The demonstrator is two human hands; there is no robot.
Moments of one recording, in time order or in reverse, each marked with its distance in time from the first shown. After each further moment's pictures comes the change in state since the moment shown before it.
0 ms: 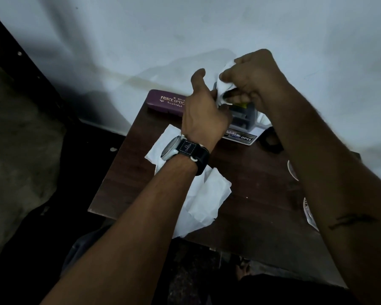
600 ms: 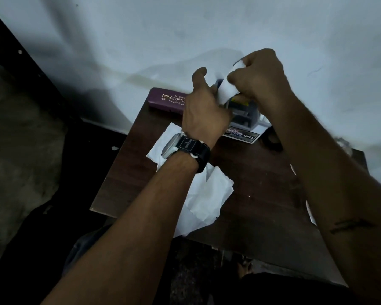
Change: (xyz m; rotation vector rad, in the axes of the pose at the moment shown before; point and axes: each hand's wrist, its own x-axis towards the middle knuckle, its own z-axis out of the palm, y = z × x) left_hand -0.001 0.007 -0.006 -0.035 -0.023 -0.074; right_hand -0.006 0.008 -0.003 -0.316 0.165 -0.126
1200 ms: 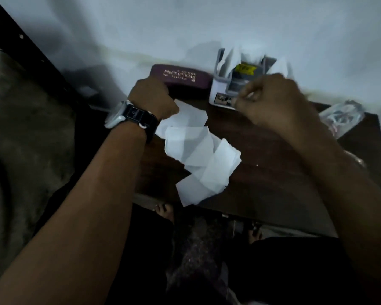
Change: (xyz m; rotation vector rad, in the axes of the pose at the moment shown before) left_hand 0.003 -0.037 -0.084 0.813 -0.170 -0.138; right_hand -0.084 0.058 -0.018 -0.333 -0.136 -0.129
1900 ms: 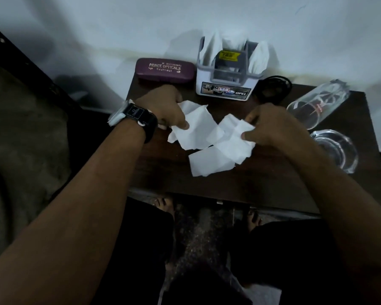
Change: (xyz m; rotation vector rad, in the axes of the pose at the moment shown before) left_hand -0.005 0.019 0.019 -0.061 -0.455 0.116; right_hand -0.020 0.071 0.024 -0.133 -0.246 0.095
